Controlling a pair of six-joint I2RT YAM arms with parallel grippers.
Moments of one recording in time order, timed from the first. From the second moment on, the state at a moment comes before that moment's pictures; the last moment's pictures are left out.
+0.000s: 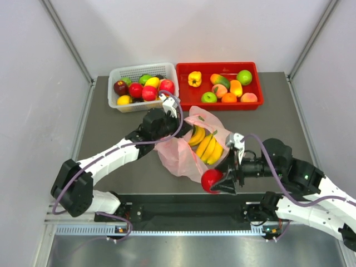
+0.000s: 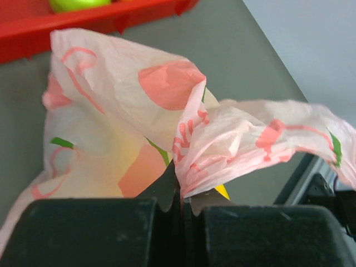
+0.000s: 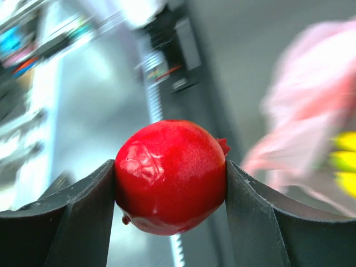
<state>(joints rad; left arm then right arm) -0.66 1.36 0.88 0.19 0.23 -0.48 0.98 0.62 0.87 -0.58 -0.53 0.24</state>
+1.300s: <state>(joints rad) -0.75 1.31 0.79 0.14 0.27 -0.48 0.19 2.06 1.73 -0.18 0.09 0.28</state>
